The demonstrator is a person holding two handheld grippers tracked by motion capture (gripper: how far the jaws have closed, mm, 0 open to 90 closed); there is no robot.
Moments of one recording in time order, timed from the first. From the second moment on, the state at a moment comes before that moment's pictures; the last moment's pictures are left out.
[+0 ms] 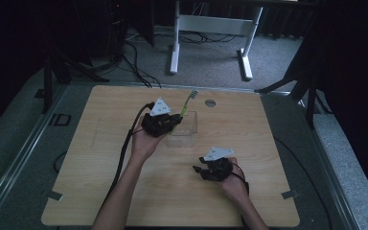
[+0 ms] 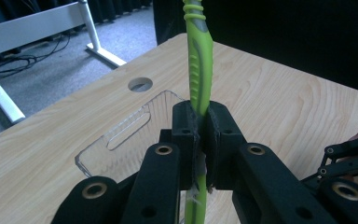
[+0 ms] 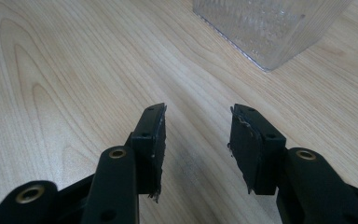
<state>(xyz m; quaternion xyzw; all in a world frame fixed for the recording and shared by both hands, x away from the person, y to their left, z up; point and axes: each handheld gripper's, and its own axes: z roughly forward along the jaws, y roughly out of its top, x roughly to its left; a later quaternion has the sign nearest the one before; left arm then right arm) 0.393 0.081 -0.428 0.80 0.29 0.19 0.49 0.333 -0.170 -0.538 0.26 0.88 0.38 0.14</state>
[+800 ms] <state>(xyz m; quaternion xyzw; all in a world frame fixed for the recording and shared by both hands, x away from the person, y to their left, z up) 0.401 0.075 -0.432 0.78 0.30 0.20 0.51 0.333 -0.170 -0.539 0.26 0.88 0.38 0.14</state>
